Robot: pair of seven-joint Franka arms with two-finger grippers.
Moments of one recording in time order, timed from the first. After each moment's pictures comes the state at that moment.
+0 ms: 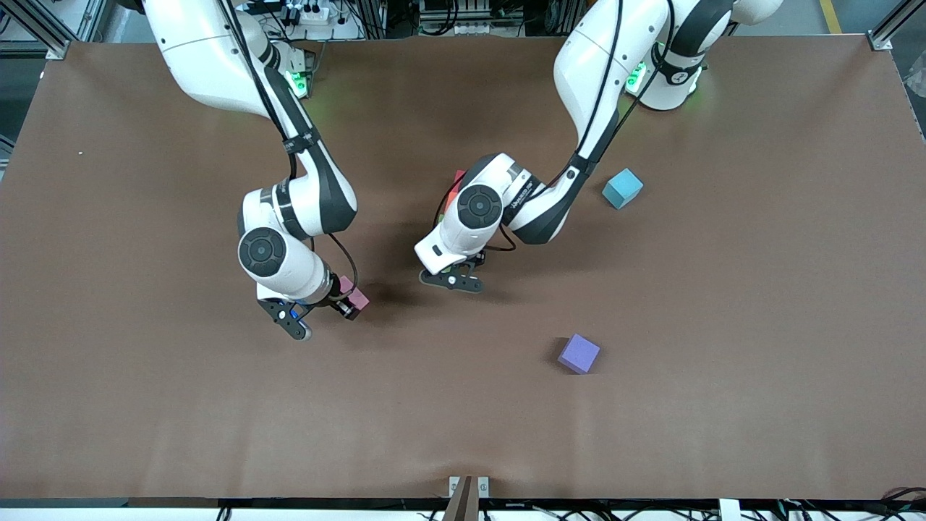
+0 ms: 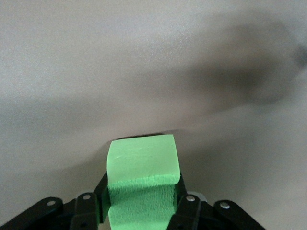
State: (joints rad) left arm -0.75 0.87 -0.07 -1.34 -0.22 2.28 -0.51; right arm 0.54 0.58 -0.18 -1.72 0.21 2.27 0.96
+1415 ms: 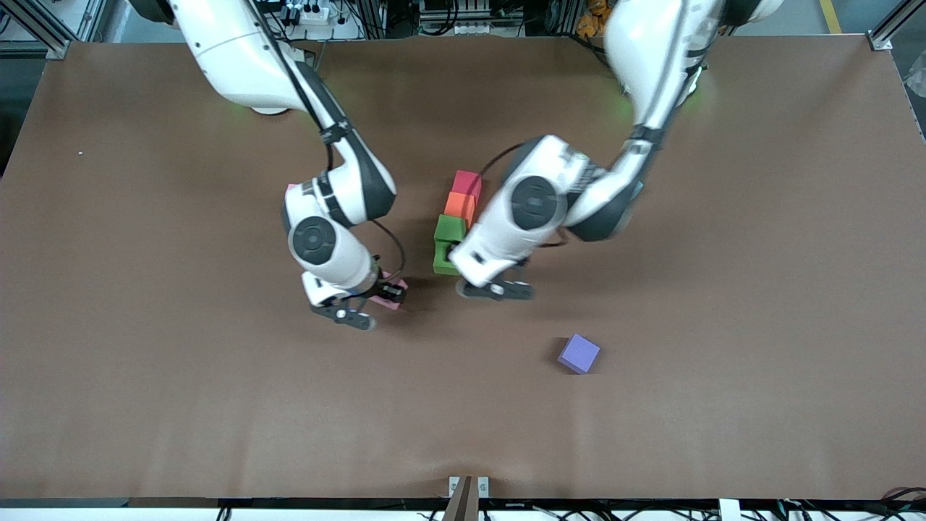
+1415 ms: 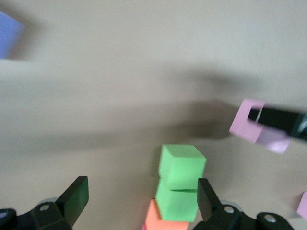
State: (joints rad) left arm -0.56 0.63 -0.04 -1.31 -0.22 1.98 -0.55; right arm 0.62 0.67 -0.09 -1.60 0.22 2.29 0.67
